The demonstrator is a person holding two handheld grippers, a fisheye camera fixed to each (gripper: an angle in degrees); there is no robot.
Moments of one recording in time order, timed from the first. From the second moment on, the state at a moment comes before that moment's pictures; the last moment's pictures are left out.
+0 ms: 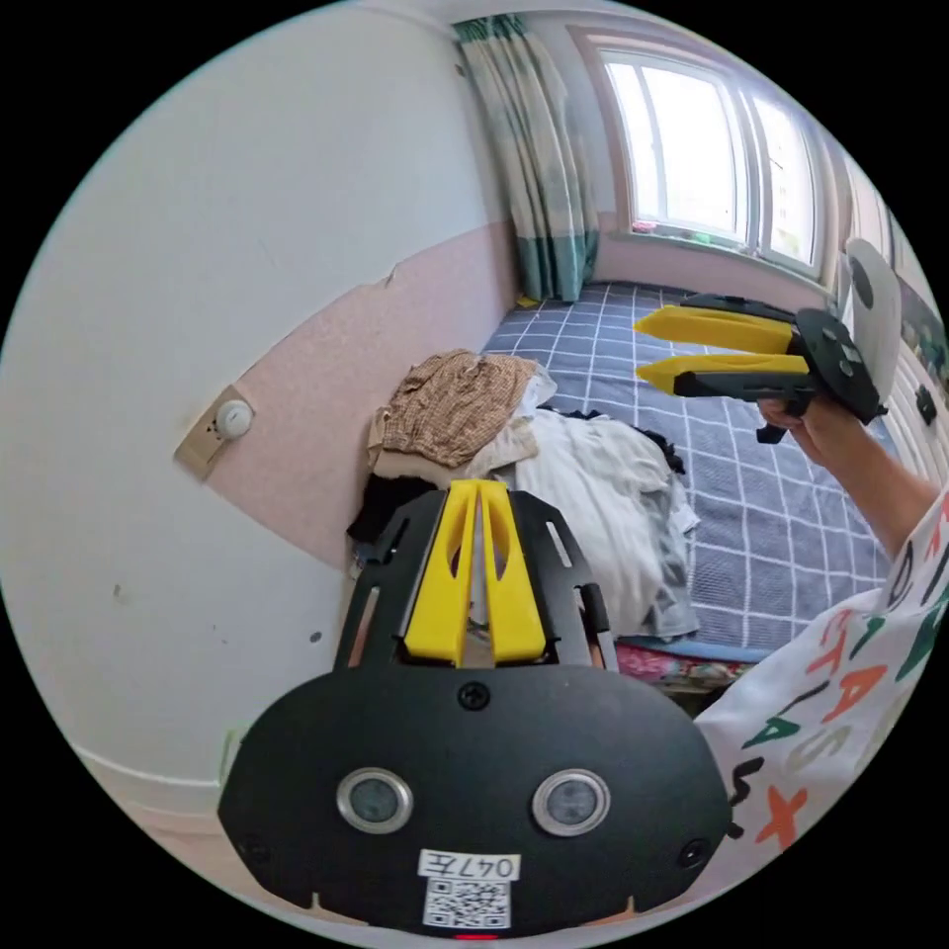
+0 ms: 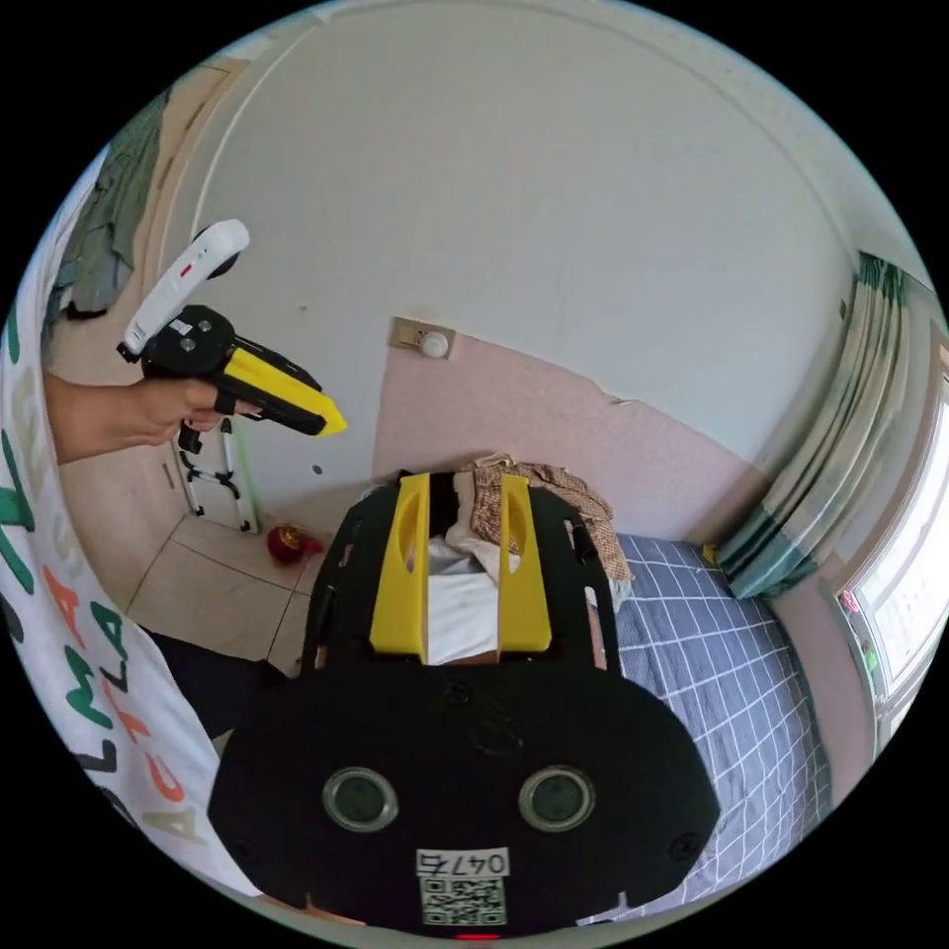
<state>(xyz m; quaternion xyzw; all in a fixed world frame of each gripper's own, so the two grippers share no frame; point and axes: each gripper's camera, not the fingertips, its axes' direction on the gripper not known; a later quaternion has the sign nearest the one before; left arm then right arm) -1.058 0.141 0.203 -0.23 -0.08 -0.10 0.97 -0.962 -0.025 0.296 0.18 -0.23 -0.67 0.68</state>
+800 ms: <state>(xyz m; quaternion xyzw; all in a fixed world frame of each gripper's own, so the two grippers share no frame) -1.368 0.190 0.454 -0.20 0.02 -0.01 0.98 -1.330 0.017 0.716 0.02 0.04 -0.80 0.59</state>
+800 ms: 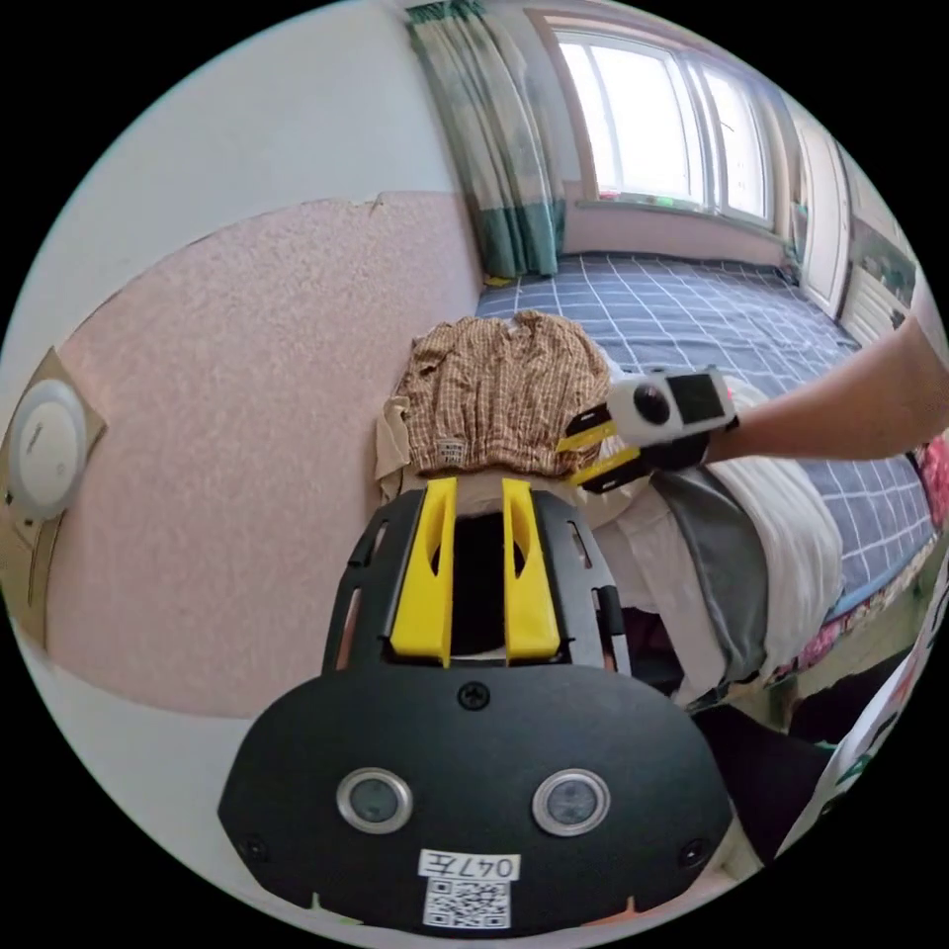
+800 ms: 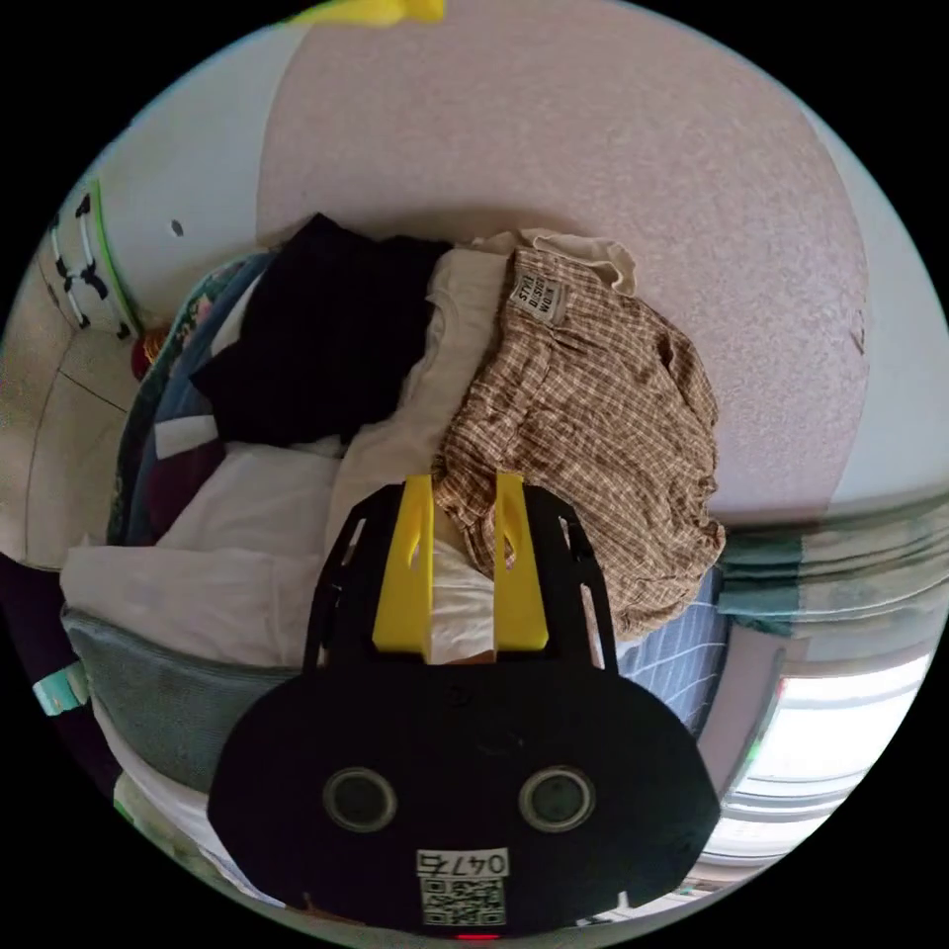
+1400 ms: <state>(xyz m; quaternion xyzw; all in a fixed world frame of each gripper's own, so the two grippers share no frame) -1.321 0.105 0.603 -0.16 0.10 0.21 0.96 -1.258 -0.134 0.584 -0.02 -0.15 -0.67 0.73</state>
